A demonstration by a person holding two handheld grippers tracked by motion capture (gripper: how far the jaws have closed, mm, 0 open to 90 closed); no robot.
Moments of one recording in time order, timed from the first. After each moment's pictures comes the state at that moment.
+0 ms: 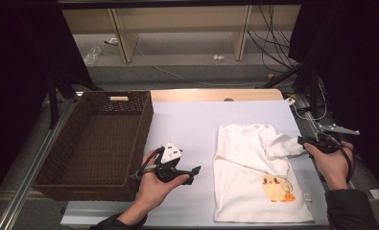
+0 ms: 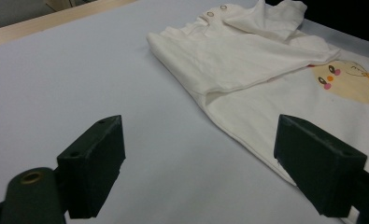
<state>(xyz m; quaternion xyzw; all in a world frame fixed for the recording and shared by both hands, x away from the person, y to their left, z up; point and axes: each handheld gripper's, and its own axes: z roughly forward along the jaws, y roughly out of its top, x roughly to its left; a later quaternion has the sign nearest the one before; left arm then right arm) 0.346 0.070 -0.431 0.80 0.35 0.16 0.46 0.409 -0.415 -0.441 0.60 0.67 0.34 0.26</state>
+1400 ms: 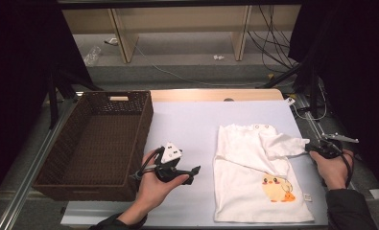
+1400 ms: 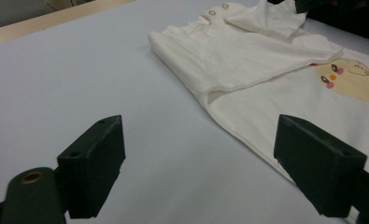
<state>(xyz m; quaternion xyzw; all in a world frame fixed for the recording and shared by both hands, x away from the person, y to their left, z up) 0.347 0.071 -0.432 0.80 0.35 0.16 0.46 0.415 -0.443 -0.486 0.63 0.66 0.32 0.25</state>
